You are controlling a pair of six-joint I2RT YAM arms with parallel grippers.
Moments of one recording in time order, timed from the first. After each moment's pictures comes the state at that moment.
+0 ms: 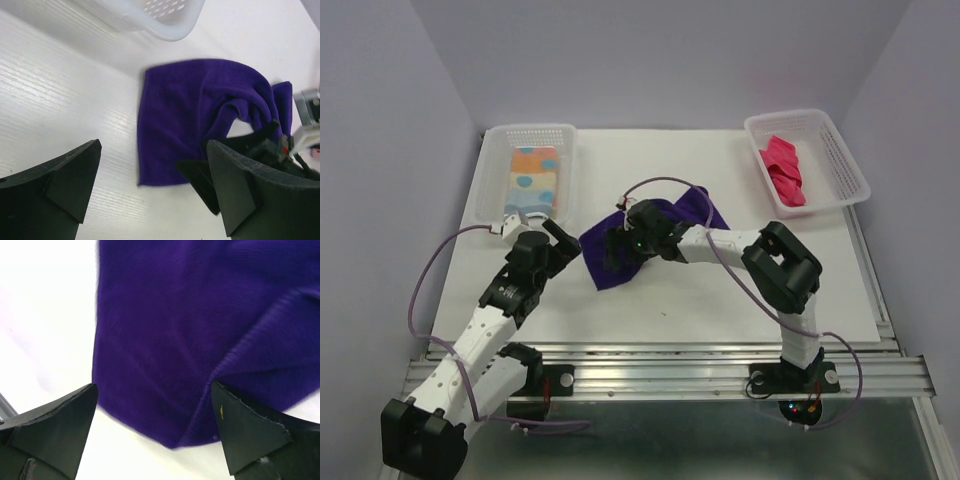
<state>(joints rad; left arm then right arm) -0.35 0.77 0.53 -0.34 -0.29 -0.89 0.84 2.04 1.35 -0.07 -0.18 0.46</state>
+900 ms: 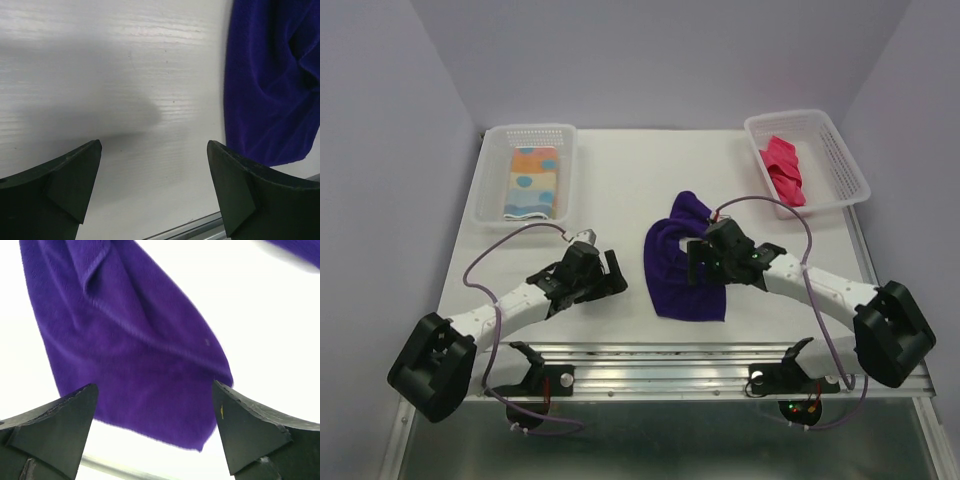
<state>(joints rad) -0.62 1.14 0.47 -0.19 -0.04 -0.79 0.67 1.36 0.78 -0.40 0.11 0.58</state>
